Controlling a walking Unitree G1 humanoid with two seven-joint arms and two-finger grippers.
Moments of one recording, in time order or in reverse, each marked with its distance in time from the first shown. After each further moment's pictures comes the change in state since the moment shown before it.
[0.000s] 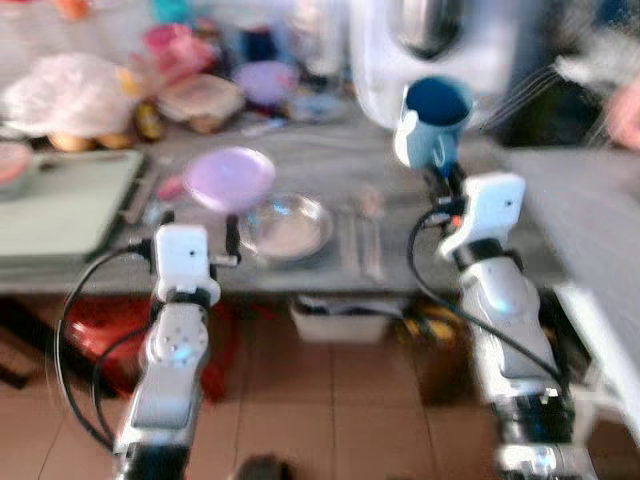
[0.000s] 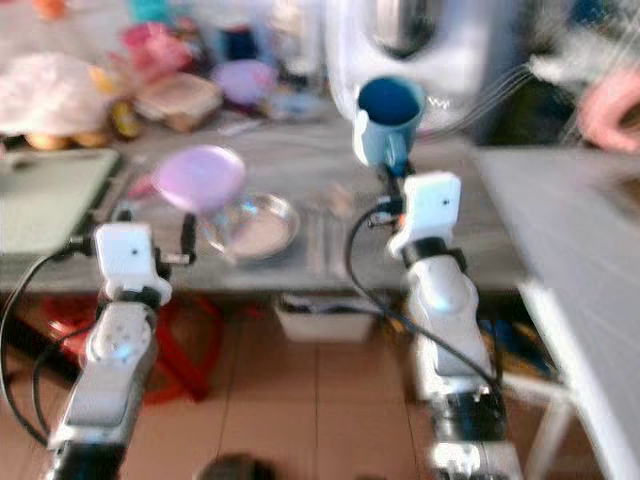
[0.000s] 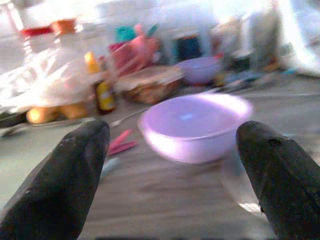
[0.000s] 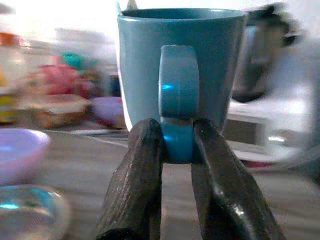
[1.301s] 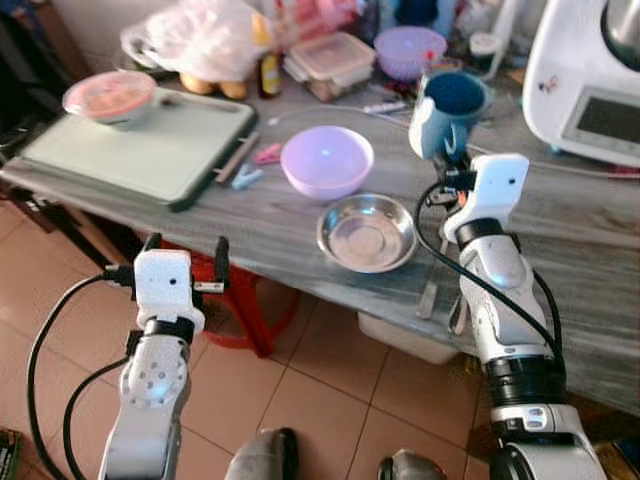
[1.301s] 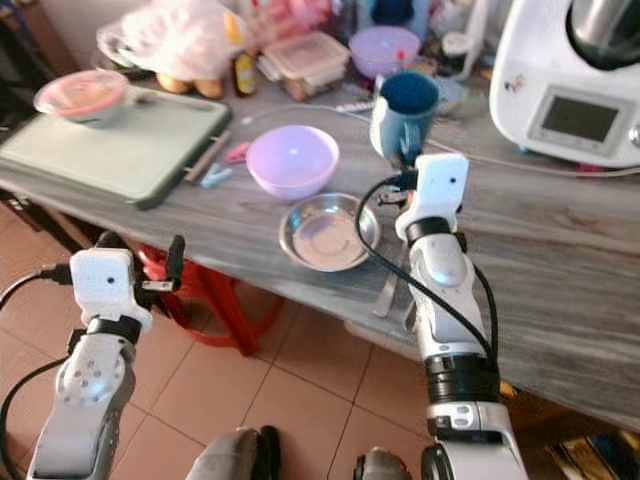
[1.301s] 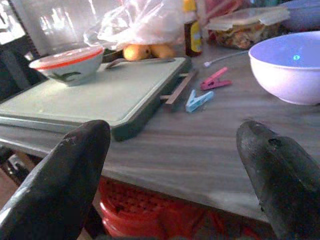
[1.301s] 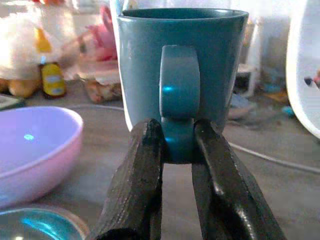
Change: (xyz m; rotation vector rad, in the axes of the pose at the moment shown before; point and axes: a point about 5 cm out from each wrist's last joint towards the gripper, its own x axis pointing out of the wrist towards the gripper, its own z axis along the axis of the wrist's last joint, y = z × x) left arm -0.034 0.002 0.008 -0.028 0.020 -0.062; right arm 0.019 -0.037 -0.009 0.011 0.086 -0.174
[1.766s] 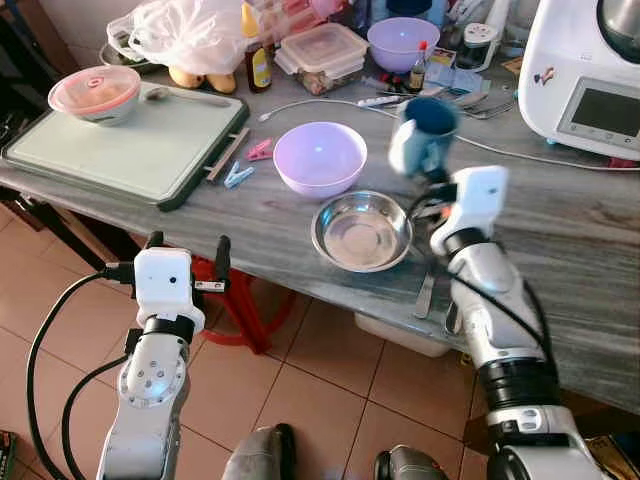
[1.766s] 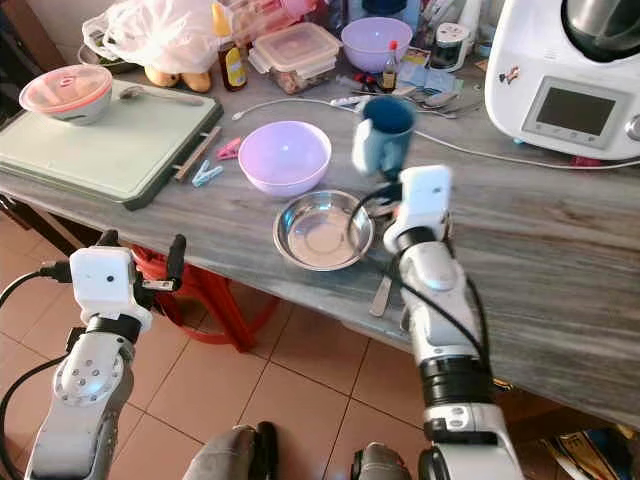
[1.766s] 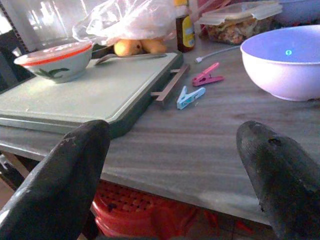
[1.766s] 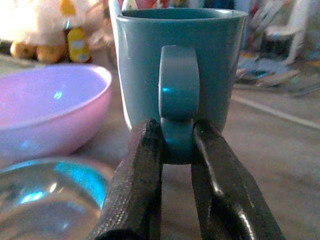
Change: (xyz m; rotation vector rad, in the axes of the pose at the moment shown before) left arm 0.000 0.000 0.002 0.000 0.009 -0.014; right arm -0.005 0.015 -0.020 0.033 0.098 0.118
